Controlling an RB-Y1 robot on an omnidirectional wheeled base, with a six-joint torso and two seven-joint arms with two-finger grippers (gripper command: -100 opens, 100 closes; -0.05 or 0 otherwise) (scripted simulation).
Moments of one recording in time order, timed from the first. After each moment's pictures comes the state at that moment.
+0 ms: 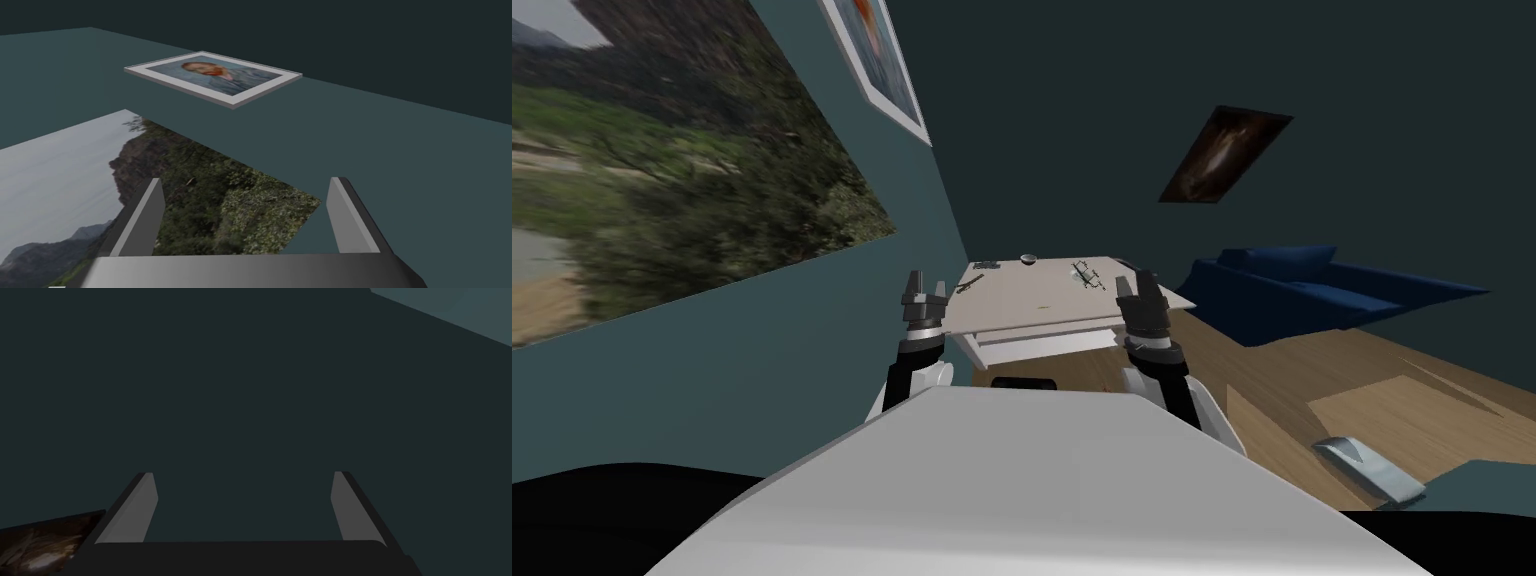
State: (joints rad) left arm 0.54 0.04 0.00 -2.29 0.08 -0.45 0.00; right arm 0.51 -0.22 -0.11 -2.31 0.20 -0.59 -0.09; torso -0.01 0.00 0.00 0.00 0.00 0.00
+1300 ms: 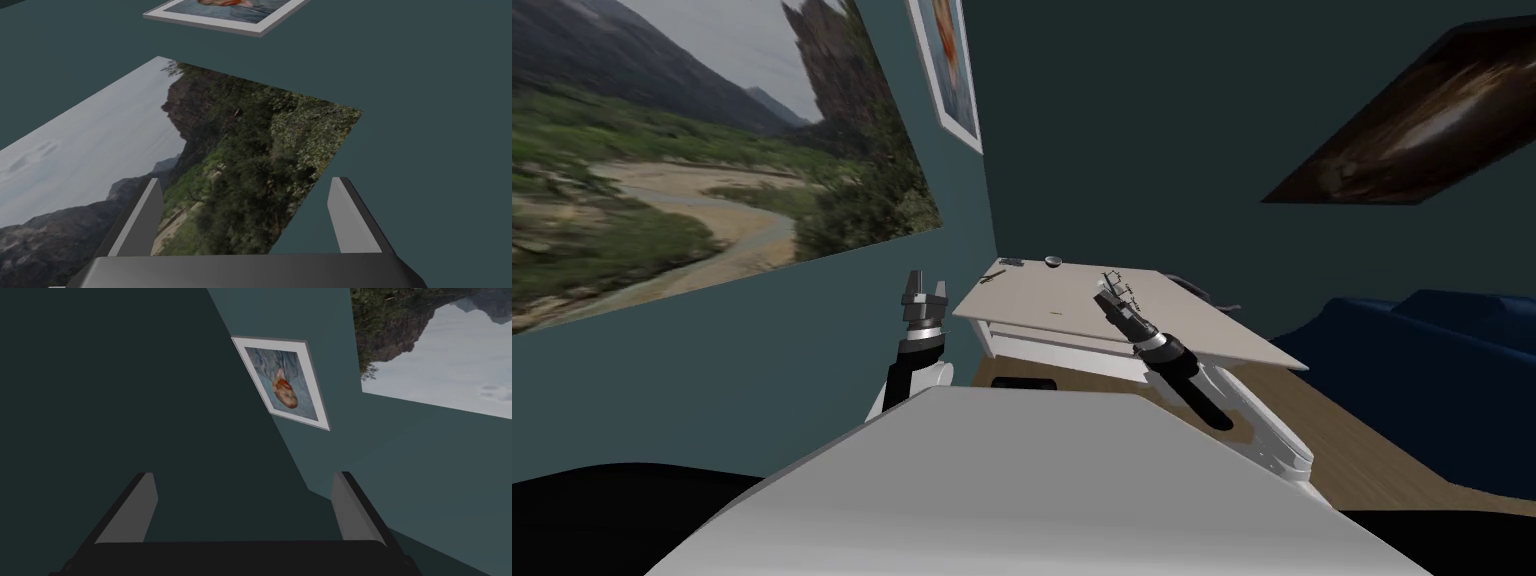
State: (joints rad) left arm 0.54 0.04 0.00 -2.29 0.08 -0.45 0.00; right arm 0.52 -0.57 -0.19 -2.19 0.52 -0.62 -0.15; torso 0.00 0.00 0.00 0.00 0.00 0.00
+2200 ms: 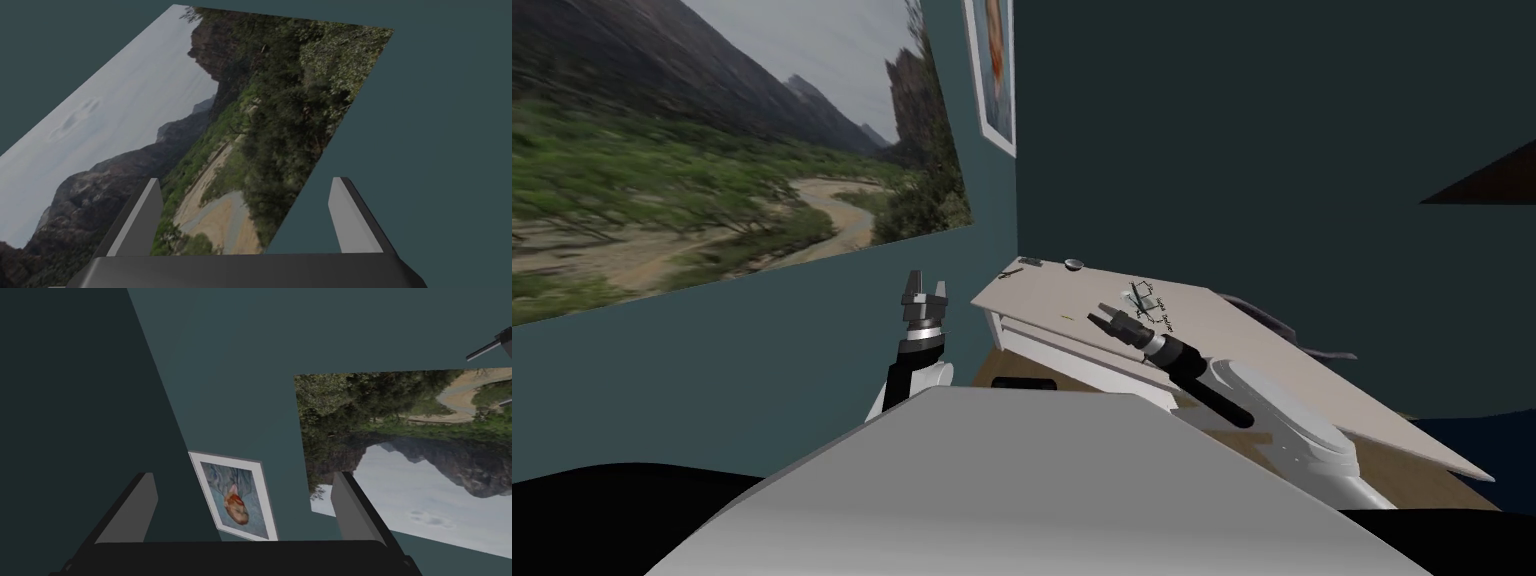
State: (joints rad) left arm 0.54 0.04 0.00 -2.29 0.08 -0.45 0.00; right arm 0.54 -0.78 -0.21 -2.08 0.75 -0.68 -0.21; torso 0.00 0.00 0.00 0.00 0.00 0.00
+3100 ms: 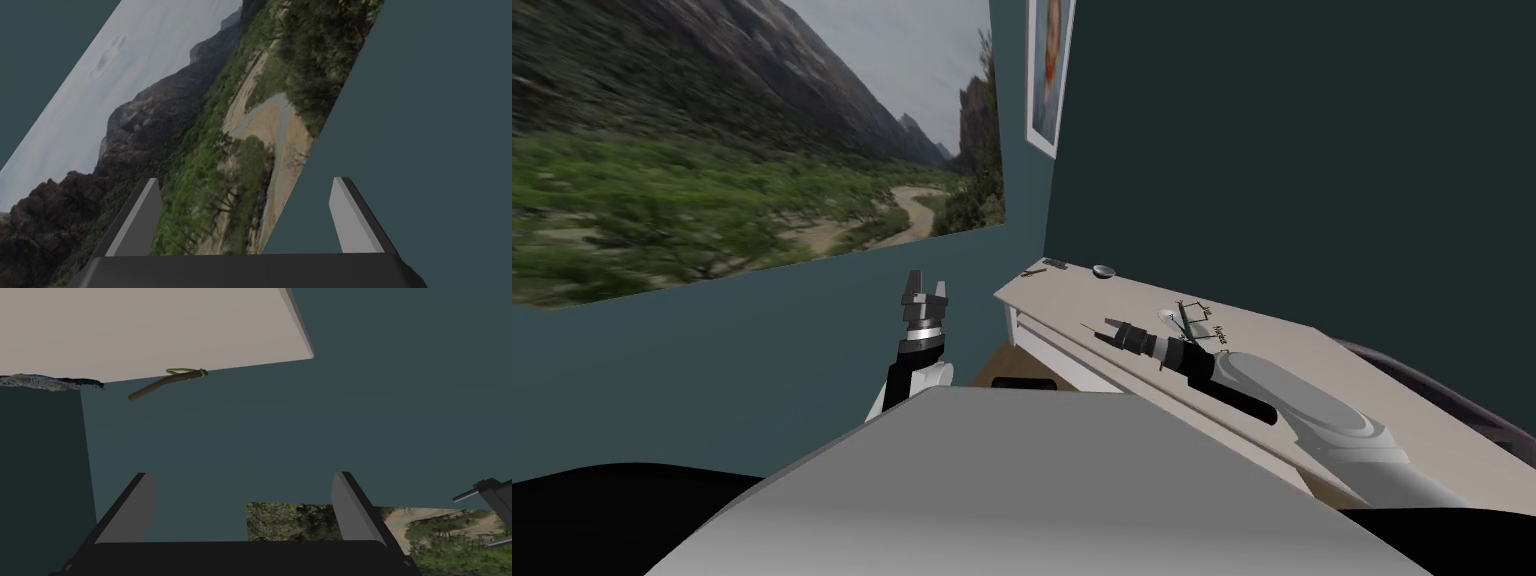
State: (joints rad) left arm 0.54 0.04 0.00 -2.29 0.08 -0.45 0.00; right arm 0.55 -0.99 -0.21 -1.93 1.00 -0.74 -0.31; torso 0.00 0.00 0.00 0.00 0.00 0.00
